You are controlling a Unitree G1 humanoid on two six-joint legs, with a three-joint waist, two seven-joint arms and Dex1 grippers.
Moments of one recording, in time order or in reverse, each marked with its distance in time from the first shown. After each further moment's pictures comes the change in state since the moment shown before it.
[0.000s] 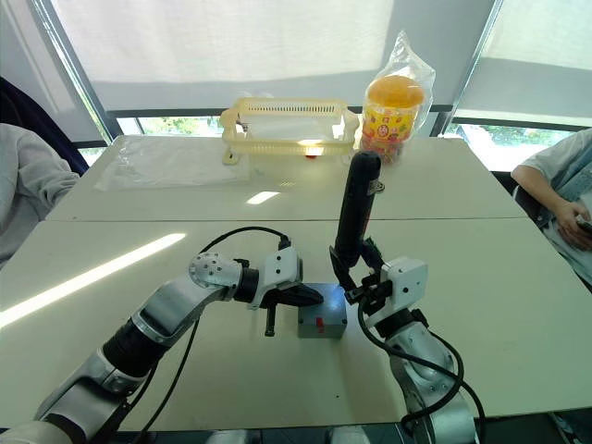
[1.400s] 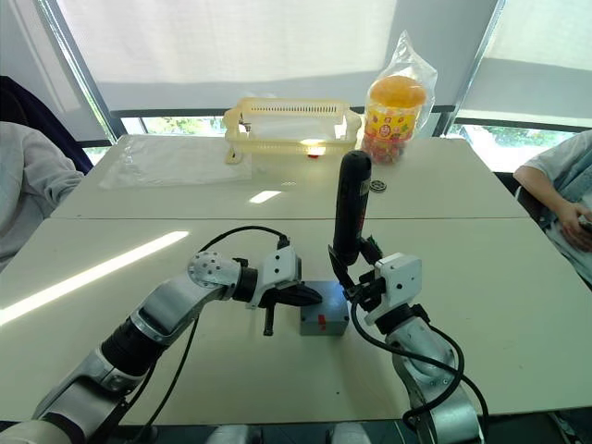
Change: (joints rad) left arm -0.005 0.008 0.007 0.003 -0.011 -0.004 -0.003; right arm -0.013 -0.051 0.019 -0.026 -0.070 0.019 -0.013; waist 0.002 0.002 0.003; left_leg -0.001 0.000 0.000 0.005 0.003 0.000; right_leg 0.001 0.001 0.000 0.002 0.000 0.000
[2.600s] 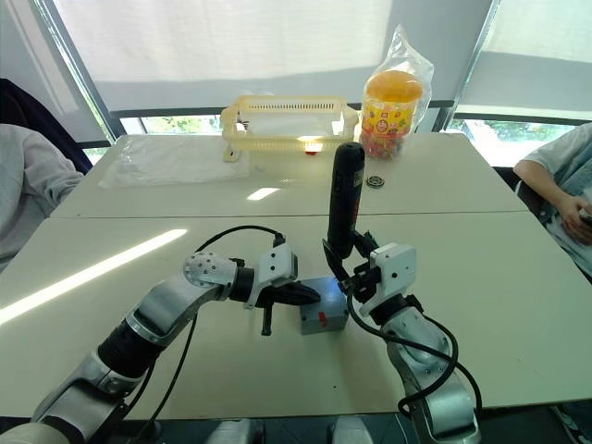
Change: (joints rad) left arm 0.016 0.002 0.029 -0.021 -0.023 0.034 0.000; right arm -0.071 0.017 0.001 -0.001 0.014 0.079 0.006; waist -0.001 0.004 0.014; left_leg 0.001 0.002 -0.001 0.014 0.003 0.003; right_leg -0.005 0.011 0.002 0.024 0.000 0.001
